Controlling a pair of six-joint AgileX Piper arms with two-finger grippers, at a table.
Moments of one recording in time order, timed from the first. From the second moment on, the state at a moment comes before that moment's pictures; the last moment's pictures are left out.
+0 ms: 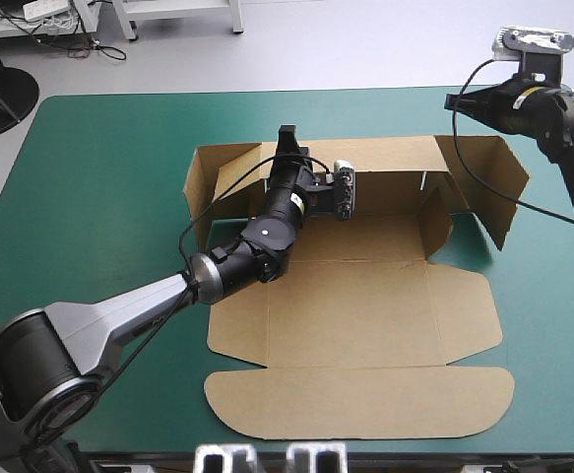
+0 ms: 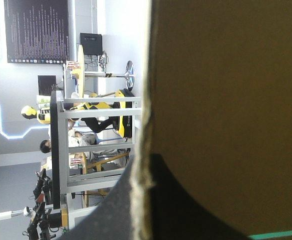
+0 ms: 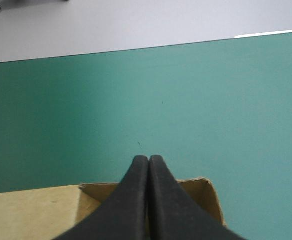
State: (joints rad) left arm -0.88 1.76 -1.35 1.52 0.60 -0.30; right arm 0.07 1.53 -1.62 -0.05 0.77 0.16
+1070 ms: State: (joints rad) left arm -0.88 1.76 -1.35 1.52 0.60 -0.33; right arm 0.02 1.77 -1.63 0.18 0.83 -0.06
